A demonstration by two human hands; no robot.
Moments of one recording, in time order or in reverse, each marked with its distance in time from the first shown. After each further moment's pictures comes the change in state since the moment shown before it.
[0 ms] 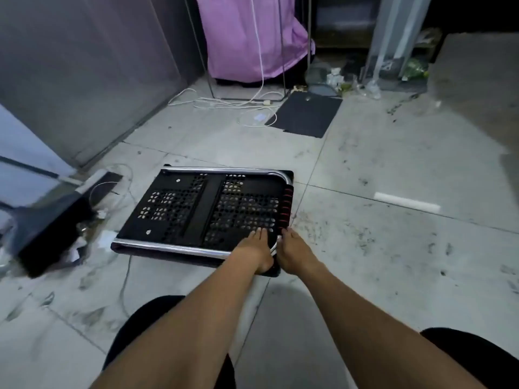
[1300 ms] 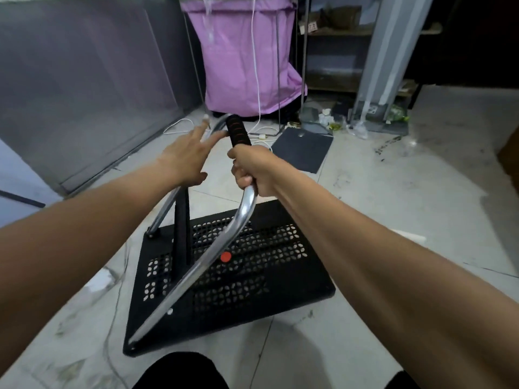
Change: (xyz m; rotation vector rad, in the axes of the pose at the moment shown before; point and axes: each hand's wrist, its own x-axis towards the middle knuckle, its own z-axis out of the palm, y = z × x) left_hand -0.018 -0.144 -0.289 0.418 0.808 0.200; right_hand 0.054 -0.241 -0.205 1.051 -0.057 0.112
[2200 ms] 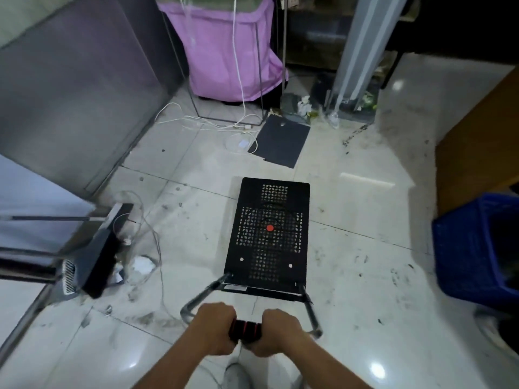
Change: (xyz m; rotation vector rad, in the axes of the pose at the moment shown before) left_hand -0.180 0.104 -0.293 -0.347 -0.903 0.118; right_hand -0.282 -0.100 -0.006 -1.248 -0.378 0.511
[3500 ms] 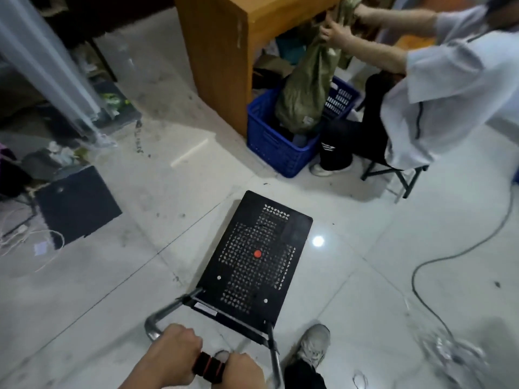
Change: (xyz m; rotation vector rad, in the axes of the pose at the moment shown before) left_hand 0.101 0.067 -0.109 1.073 -0.221 0.946; right_hand -0.005 -0.025 0.036 1.258 0.196 0.648
